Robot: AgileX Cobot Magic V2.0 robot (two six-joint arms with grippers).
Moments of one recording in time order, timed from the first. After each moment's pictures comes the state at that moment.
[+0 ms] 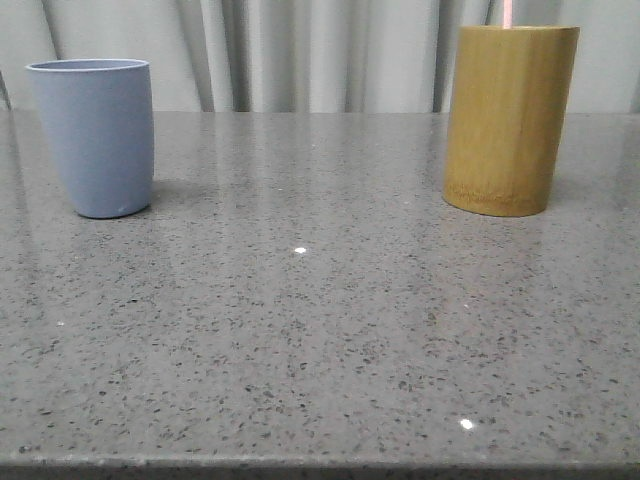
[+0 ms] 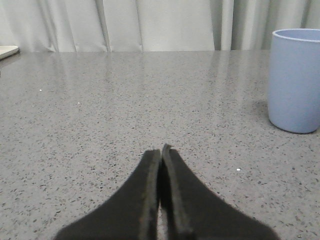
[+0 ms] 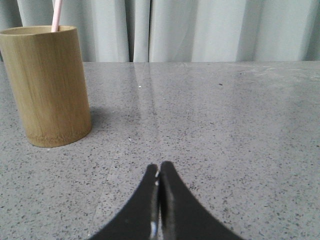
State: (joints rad) left arm 0.01 0.00 0.00 0.01 0.16 -0.06; right arm 0.02 -0.01 0.03 0.01 0.09 0.07
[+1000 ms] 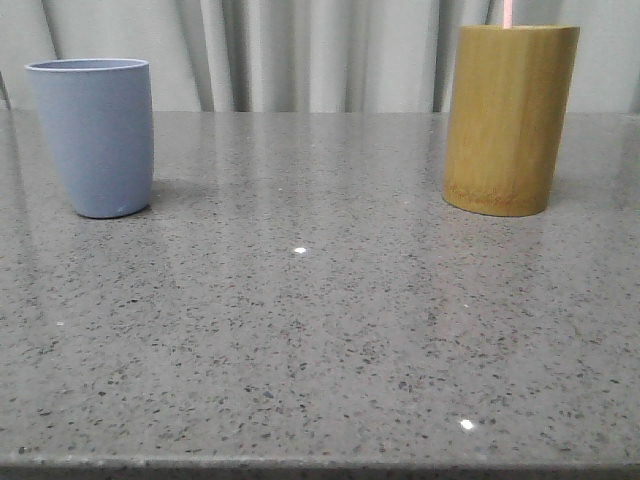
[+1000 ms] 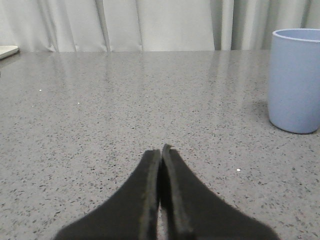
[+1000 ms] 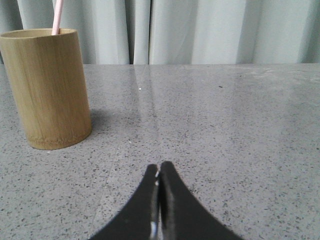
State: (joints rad) left arm 0.01 0.00 0.00 0.01 0.16 -0.06; right arm 0.02 -0.01 0.03 0.01 0.09 0.07
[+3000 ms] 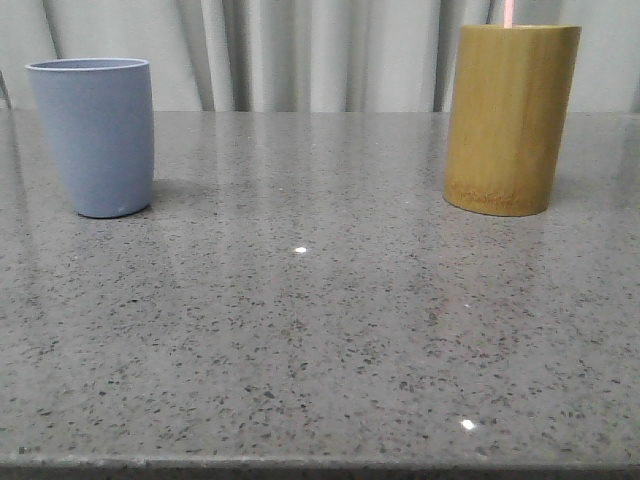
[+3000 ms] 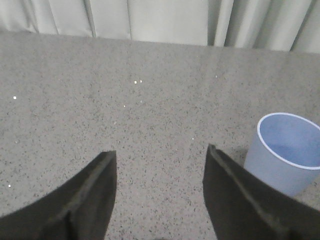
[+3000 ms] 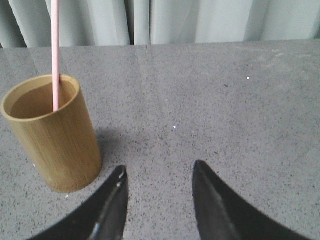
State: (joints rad) left arm 0.01 0.70 -0.76 -0.07 0.53 -0.06; right arm 0.02 0.55 -0.60 0.04 0.43 0.08
